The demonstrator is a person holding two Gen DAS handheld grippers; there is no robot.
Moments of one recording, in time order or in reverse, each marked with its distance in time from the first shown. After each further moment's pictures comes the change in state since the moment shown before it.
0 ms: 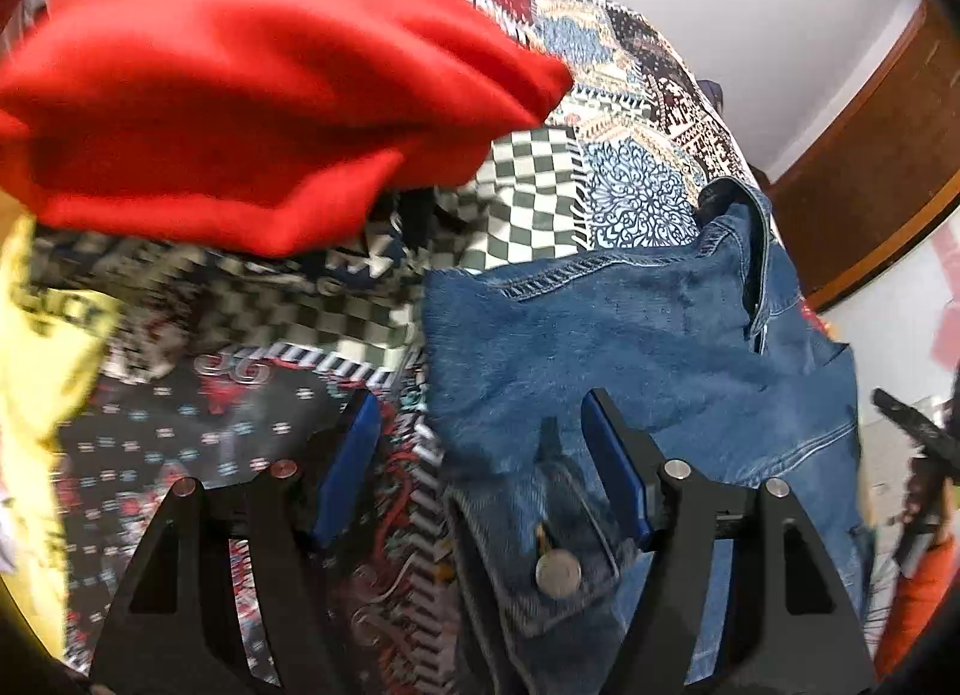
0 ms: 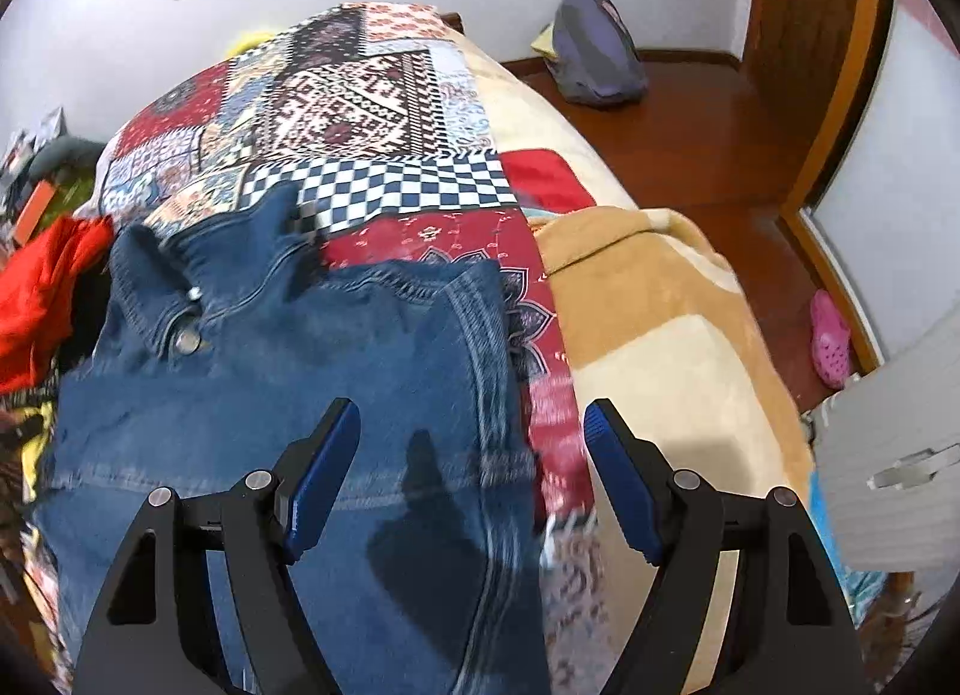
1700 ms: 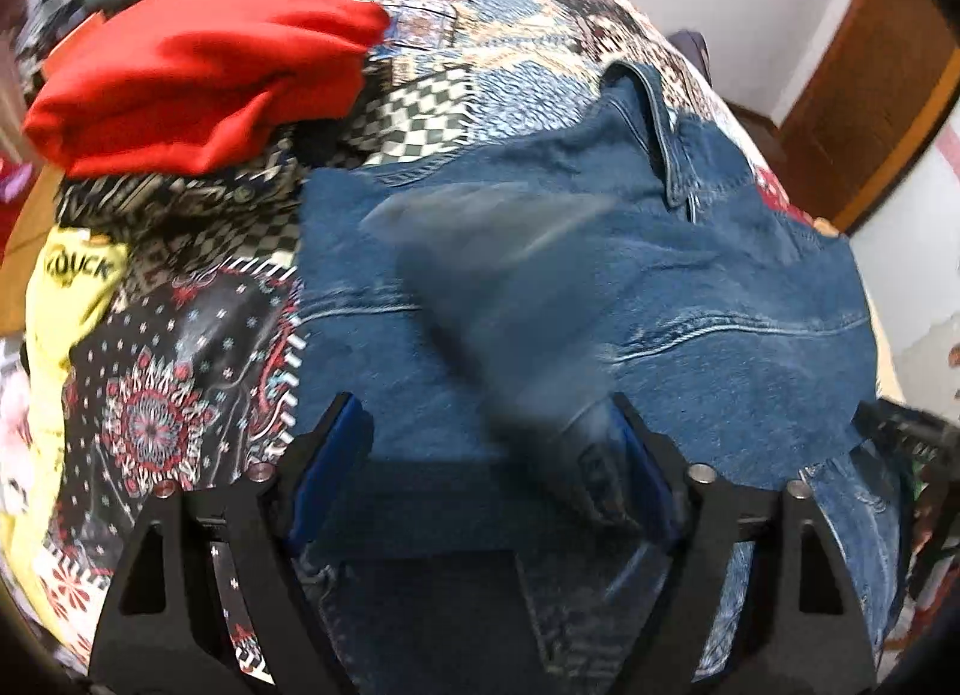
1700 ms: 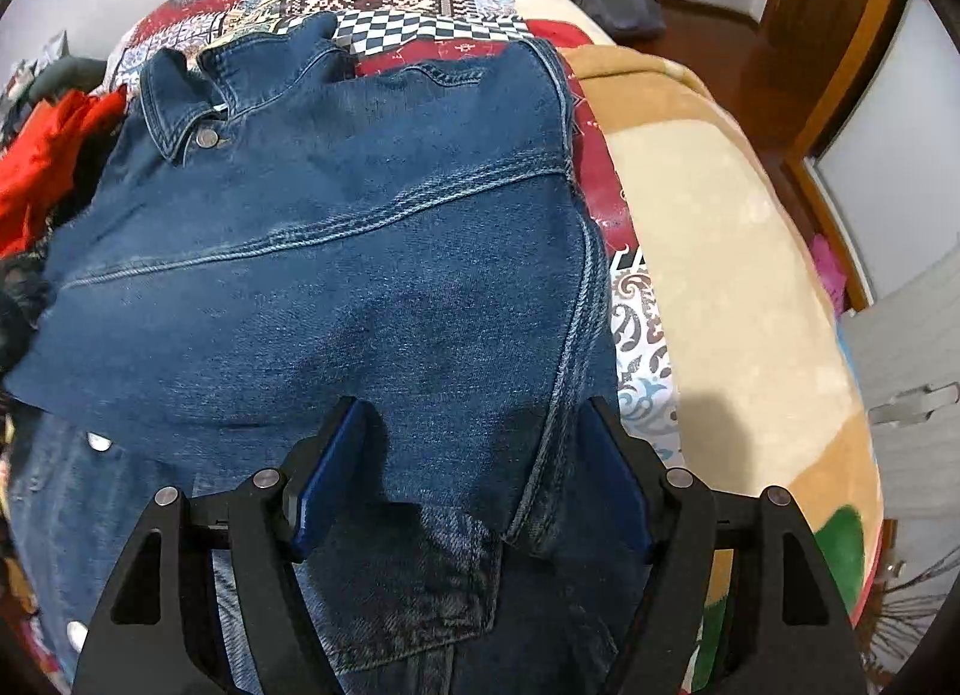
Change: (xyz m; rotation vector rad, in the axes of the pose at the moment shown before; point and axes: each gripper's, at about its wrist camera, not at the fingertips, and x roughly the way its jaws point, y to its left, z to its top) left arm -0.026 -0.087 -0.080 0.118 -0.018 0.120; right arm -0.017 0.022 -0.097 -0.115 0.121 -0.058
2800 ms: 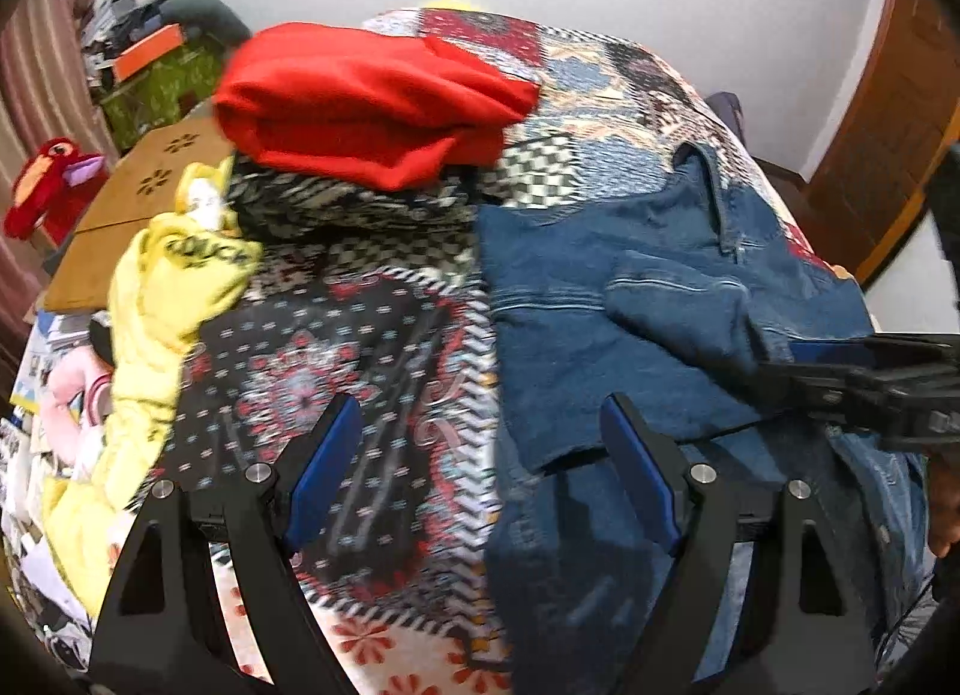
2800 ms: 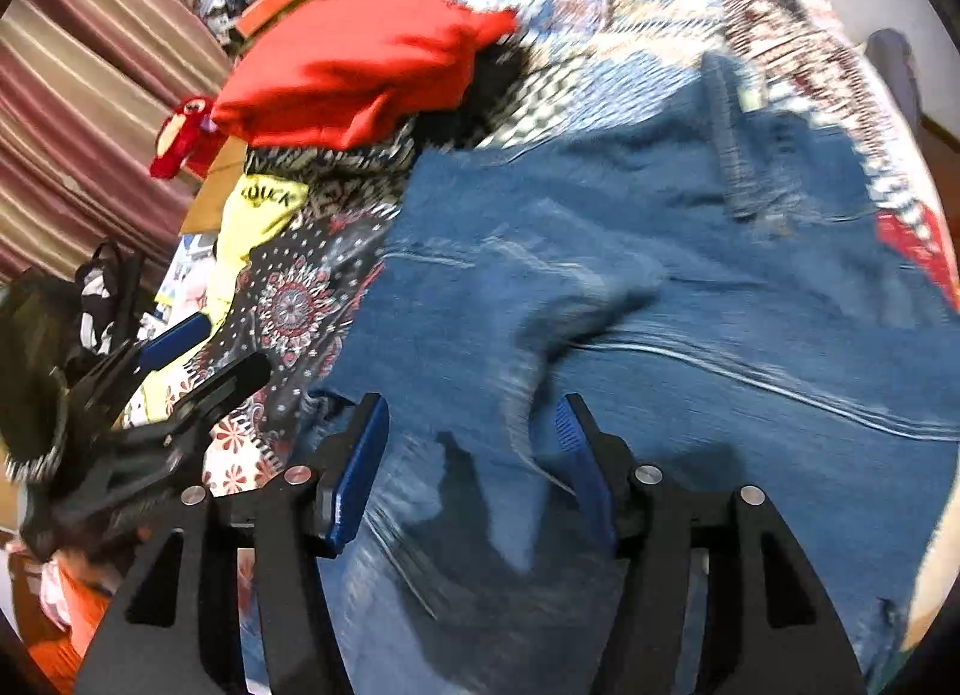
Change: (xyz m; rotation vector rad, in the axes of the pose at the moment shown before) left arm -0.070 0.061 -0.025 -0.025 -0.132 0.084; right arm -0.060 0.213 0.027 -0.351 0.011 0.390
